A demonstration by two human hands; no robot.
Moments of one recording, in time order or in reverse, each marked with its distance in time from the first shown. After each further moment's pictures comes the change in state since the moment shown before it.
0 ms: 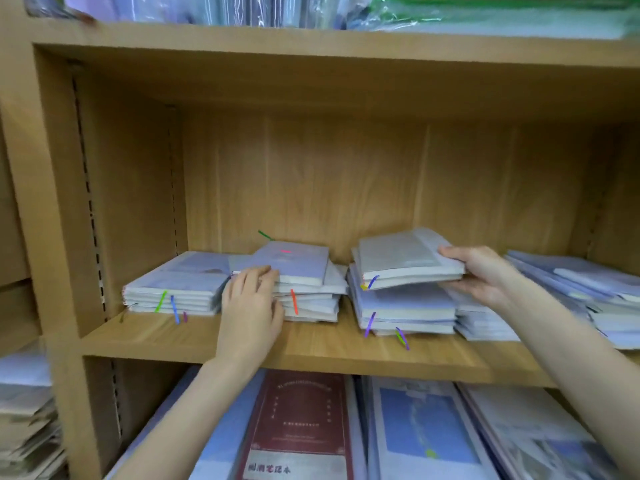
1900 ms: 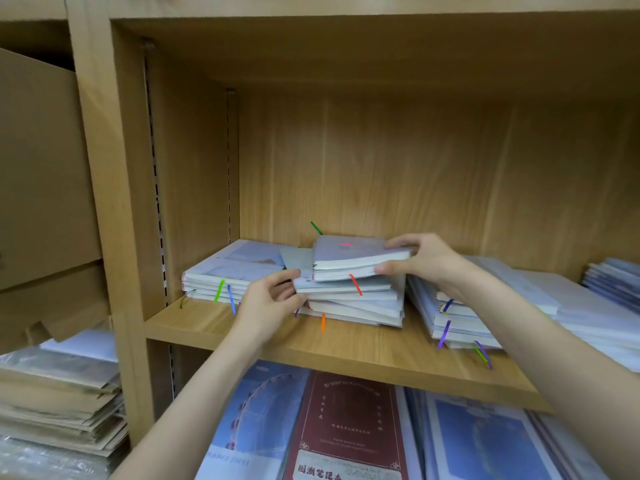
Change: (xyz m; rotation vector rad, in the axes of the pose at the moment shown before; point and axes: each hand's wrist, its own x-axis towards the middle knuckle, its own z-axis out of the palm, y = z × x) left_hand 0.005 -0.051 -0.019 -0.951 -0.186 -0.601; right_hand 0.032 0.043 0.127 -0.785 -0.292 -0.307
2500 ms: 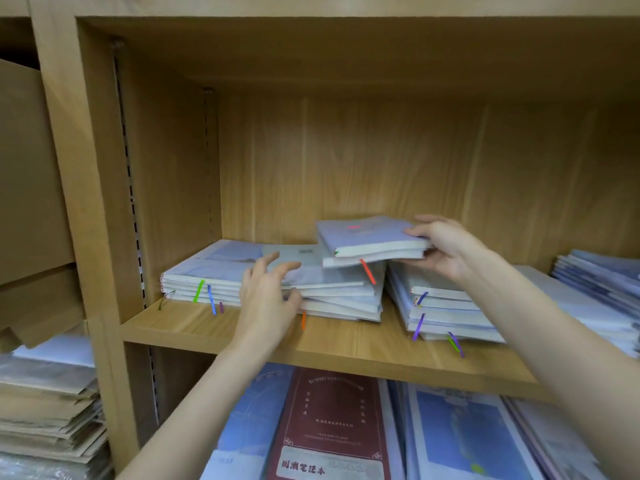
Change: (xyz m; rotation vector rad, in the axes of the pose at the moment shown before) left_hand -0.005 0.013 0.028 0.689 0.152 0.251; right_hand -0.014 -0.016 -0.033 0.787 0.224 0.303
